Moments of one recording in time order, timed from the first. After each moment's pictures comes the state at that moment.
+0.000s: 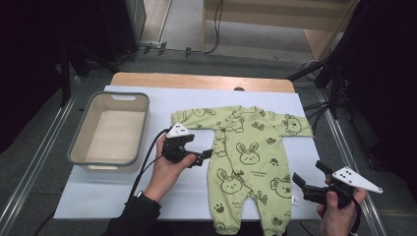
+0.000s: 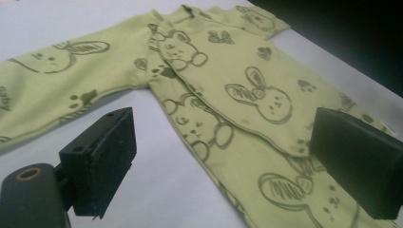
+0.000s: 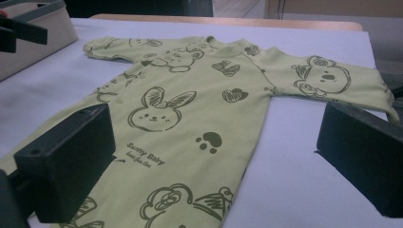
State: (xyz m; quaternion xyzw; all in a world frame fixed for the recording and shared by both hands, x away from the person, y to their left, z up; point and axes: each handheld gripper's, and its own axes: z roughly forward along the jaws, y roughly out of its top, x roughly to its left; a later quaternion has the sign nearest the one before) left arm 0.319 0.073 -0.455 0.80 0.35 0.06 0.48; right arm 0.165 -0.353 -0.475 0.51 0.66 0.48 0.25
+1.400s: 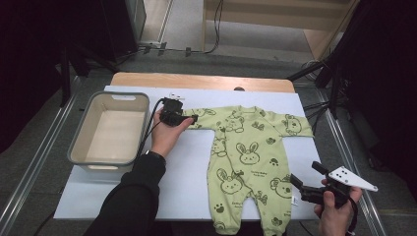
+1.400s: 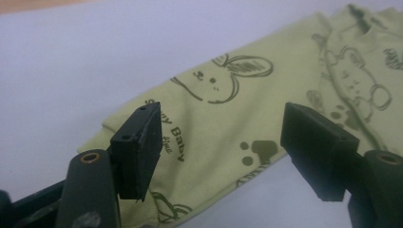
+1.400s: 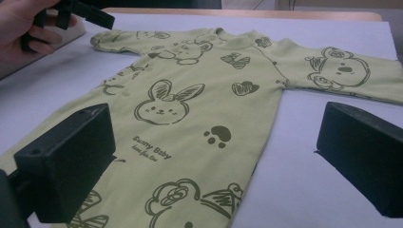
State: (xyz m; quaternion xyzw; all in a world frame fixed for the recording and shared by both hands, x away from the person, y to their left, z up) left arm 0.441 0.079 -0.477 0.80 0.47 0.12 0.37; right arm 0.169 -0.351 -0.483 0.51 0.67 0.49 0.23
